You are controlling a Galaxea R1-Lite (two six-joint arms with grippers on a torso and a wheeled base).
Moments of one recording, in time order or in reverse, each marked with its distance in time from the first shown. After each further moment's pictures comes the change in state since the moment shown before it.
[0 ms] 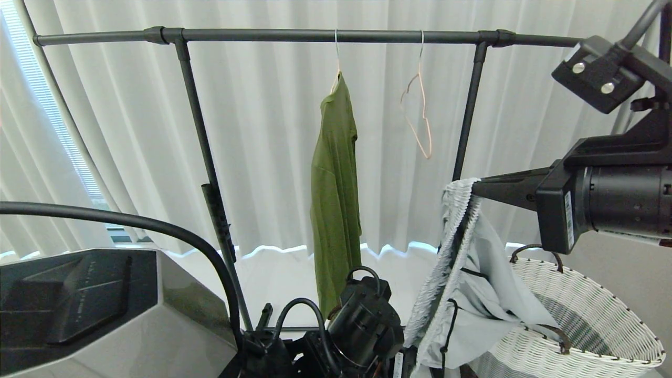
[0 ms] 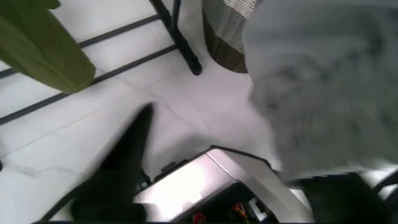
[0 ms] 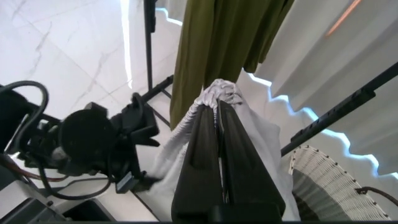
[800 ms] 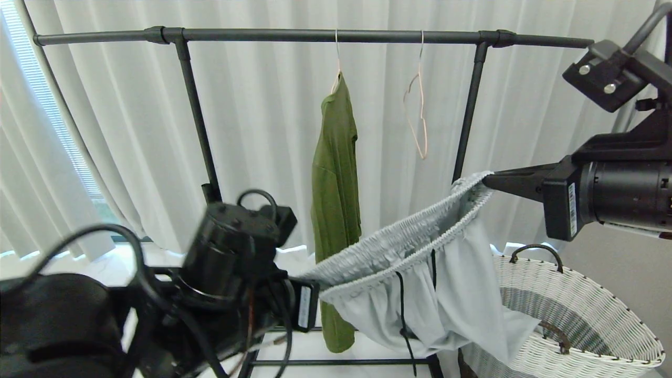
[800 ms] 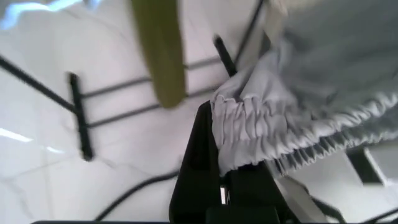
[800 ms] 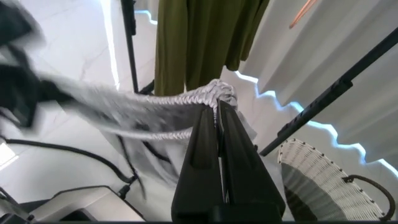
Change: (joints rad) left arm 0.188 -0.515 -0.006 0.417 0.123 0.134; right arm -0.079 -0.013 0.033 -0.037 0.001 -0.006
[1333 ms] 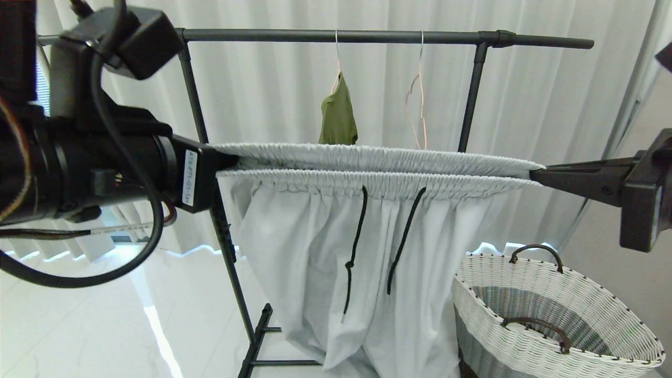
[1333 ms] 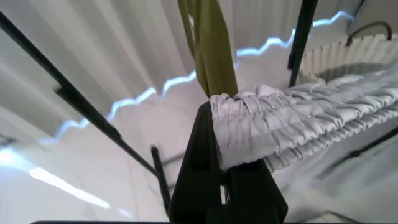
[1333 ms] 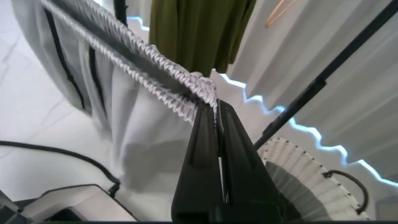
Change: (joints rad) left arm 0.150 -0.211 -0.459 0.381 0.003 0.417; right arm -0.011 -0.137 0.040 0.050 -0.028 -0.049
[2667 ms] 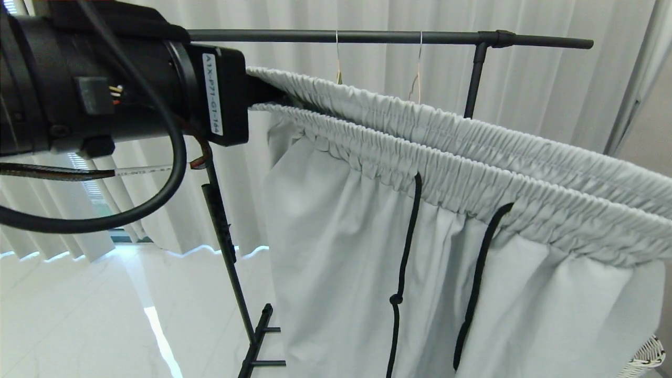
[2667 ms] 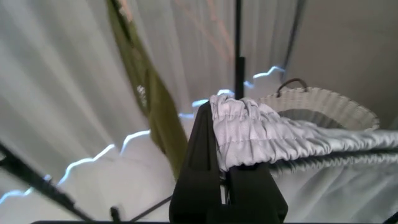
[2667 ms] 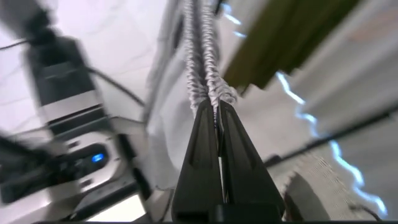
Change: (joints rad) left arm -0.145 0.056 -0.150 -0.108 -0.073 -0.029; right arm 0.197 -0.137 -0.326 0.598 0.273 -0.094
